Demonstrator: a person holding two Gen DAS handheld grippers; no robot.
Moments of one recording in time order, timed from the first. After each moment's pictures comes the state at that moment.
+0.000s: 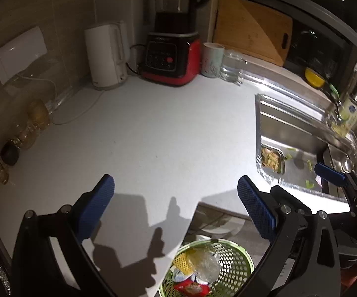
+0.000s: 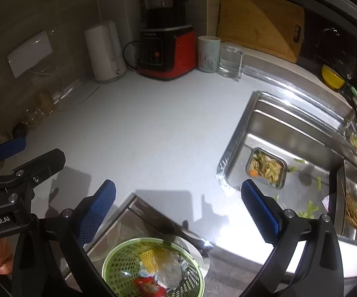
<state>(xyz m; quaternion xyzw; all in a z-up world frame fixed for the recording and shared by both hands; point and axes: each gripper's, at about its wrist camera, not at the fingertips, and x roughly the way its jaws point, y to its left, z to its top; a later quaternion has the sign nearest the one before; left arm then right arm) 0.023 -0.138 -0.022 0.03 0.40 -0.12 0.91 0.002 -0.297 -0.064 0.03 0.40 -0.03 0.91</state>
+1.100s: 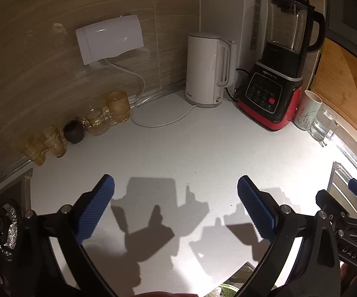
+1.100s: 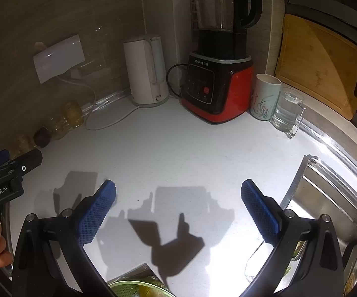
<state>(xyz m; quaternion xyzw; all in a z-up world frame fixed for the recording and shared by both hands) 0.077 -0.081 0.001 -0.04 0.38 0.13 0.91 0.118 -0.281 -0.035 -0.02 0.37 0.11 0.92</state>
